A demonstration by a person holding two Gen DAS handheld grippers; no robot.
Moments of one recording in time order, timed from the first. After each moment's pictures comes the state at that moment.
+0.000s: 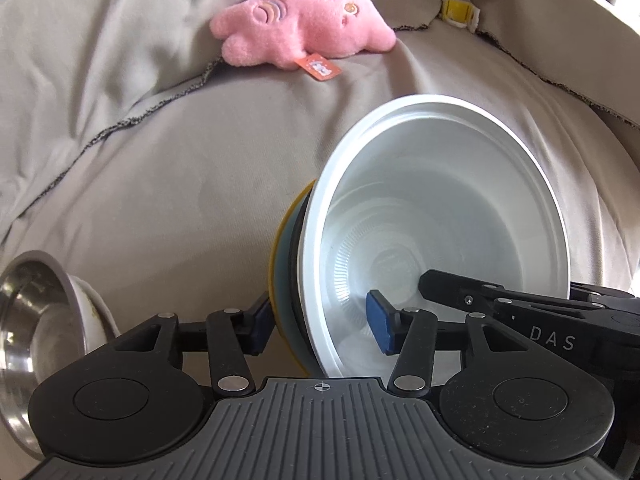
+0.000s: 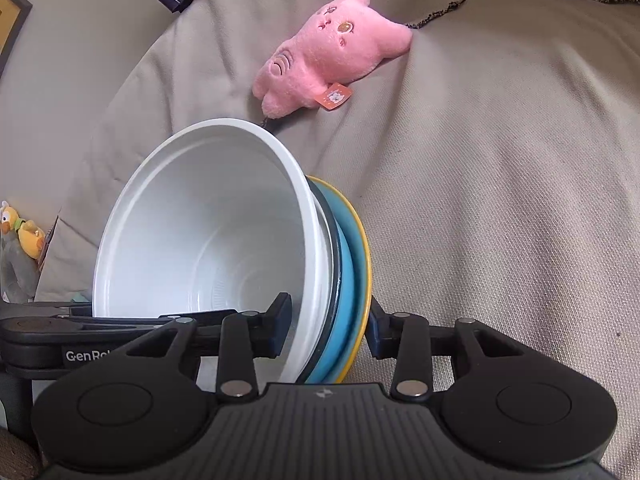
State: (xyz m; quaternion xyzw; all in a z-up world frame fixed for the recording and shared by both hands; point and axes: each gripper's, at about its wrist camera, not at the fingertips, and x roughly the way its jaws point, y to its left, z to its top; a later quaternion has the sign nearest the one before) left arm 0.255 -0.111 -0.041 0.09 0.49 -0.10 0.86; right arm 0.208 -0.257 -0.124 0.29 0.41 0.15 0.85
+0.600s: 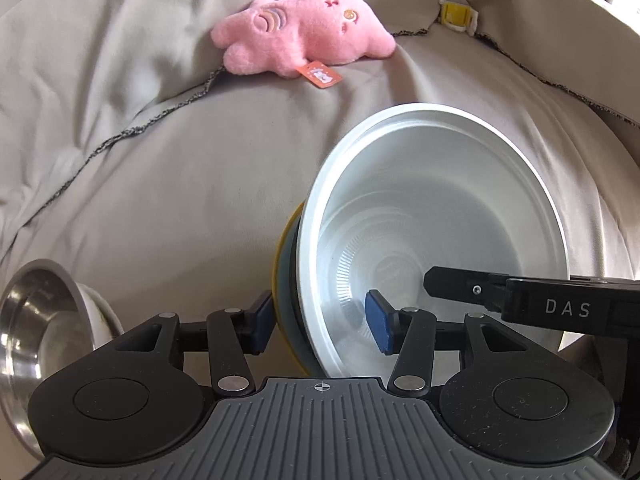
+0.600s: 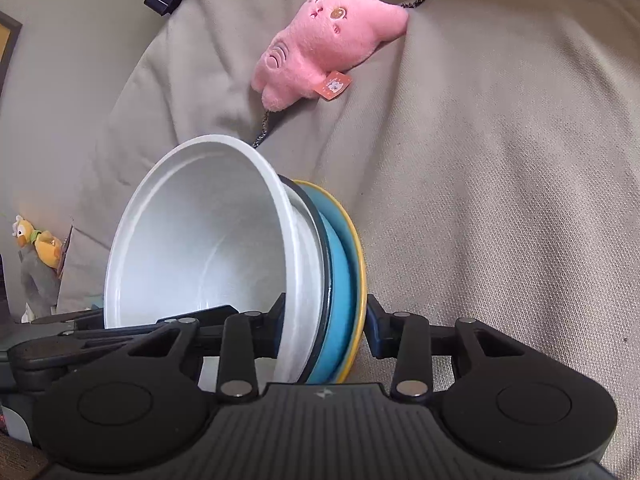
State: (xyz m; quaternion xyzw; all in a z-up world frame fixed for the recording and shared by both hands) left arm 0.256 -0.110 -0.041 0.10 0.49 -0.10 0.86; right arm 0.222 -0.264 -0.127 0.32 0.43 0.18 0.82
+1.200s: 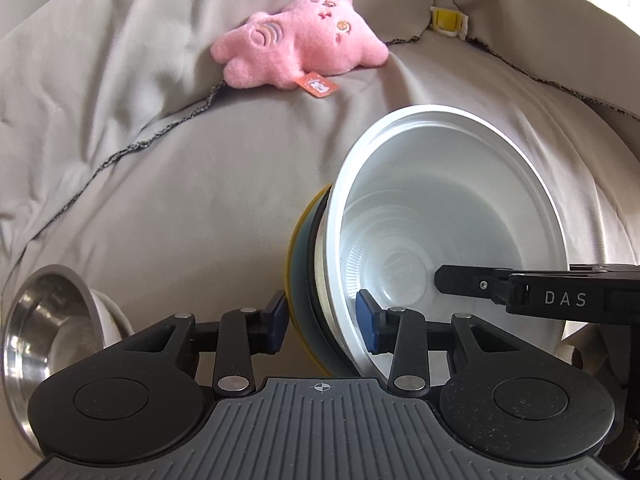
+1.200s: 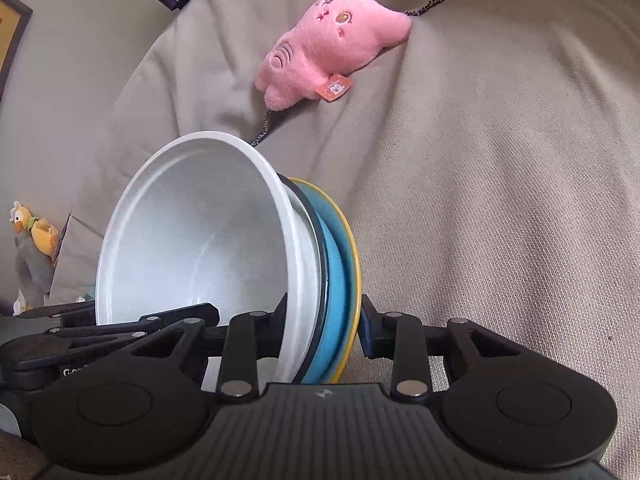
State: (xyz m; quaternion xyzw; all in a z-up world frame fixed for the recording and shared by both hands) left arm 0.238 -0.112 -0.041 0.12 0.46 -0.10 0.87; right arm 0.213 -0.268 -0.130 0.30 0.42 0.18 0.83
